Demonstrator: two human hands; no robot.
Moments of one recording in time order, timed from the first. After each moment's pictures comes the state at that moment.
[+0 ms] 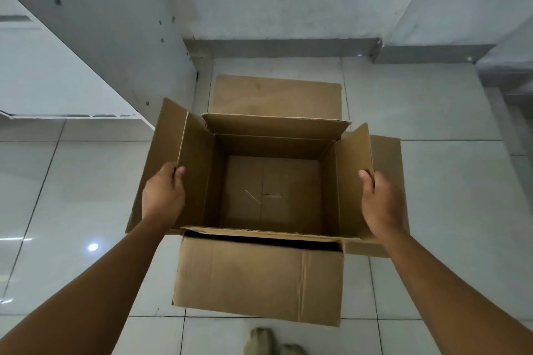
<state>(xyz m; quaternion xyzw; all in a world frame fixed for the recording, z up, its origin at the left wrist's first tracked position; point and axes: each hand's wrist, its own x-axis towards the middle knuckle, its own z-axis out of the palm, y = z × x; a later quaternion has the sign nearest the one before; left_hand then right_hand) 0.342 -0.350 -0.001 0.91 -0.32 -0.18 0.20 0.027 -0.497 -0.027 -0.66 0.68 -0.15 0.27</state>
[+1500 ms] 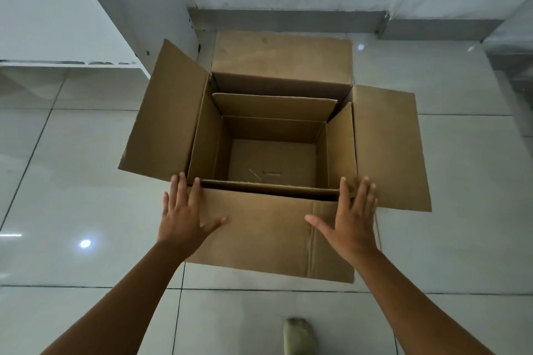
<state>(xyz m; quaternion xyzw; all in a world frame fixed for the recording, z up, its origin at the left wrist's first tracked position) 0.283 -0.217 -0.118 0.86 -0.47 -0.20 0.01 0.008 -0.352 -0.130 -0.80 0.58 0.04 0.16</state>
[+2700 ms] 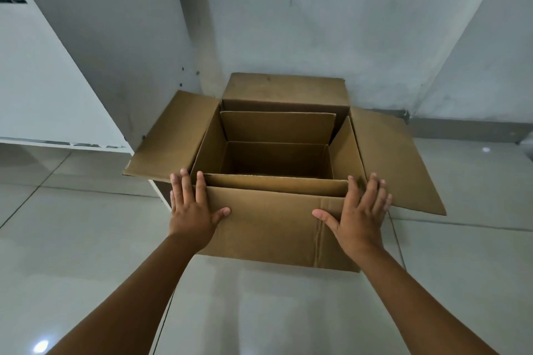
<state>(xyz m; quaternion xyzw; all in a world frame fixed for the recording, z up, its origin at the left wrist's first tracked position) 0.384 -0.438 -0.188 0.90 -0.42 -0.03 0.11 0.133 -0.585 -0.194 -0.82 0.55 -0.12 0.06</state>
